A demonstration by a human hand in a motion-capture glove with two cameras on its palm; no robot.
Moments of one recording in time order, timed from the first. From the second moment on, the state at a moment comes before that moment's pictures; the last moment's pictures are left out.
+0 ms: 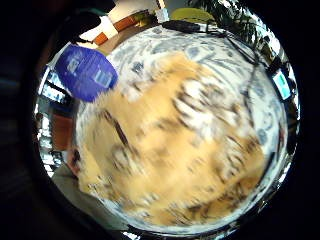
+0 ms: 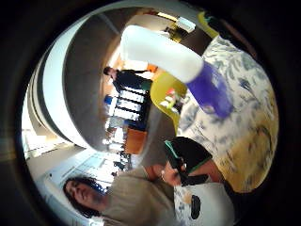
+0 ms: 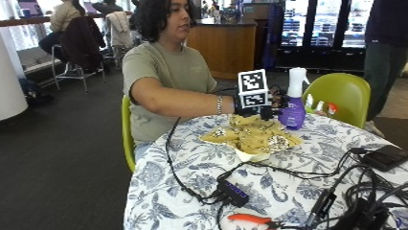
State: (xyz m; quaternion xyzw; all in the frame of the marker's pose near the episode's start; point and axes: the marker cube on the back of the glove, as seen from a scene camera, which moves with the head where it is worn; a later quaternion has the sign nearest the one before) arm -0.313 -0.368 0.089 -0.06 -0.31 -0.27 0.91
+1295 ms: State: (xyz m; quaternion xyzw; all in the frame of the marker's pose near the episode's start) arm -0.140 -0.174 0.039 -0.07 0.01 -0.37 0.92
